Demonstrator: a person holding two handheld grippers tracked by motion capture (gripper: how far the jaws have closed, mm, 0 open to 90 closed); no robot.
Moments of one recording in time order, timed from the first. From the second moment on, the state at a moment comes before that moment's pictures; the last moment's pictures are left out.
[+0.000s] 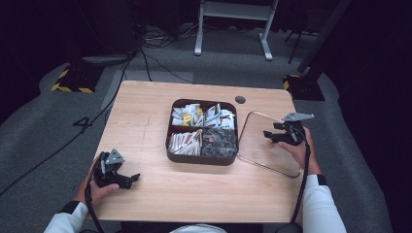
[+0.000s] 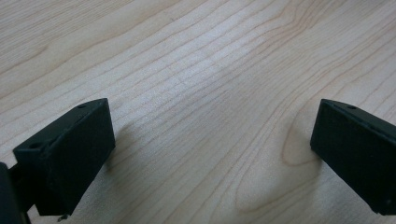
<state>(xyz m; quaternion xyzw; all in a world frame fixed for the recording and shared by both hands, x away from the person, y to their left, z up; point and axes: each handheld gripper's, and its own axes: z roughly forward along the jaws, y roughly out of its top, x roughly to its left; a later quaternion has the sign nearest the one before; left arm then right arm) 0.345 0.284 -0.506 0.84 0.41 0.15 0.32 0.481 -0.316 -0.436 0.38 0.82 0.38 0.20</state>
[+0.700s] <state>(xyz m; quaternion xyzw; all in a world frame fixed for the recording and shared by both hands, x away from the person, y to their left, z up) 0.344 0.284 -0.506 0.84 0.41 0.15 0.32 0.484 -0.246 -0.411 0.30 0.84 0.40 0.20</state>
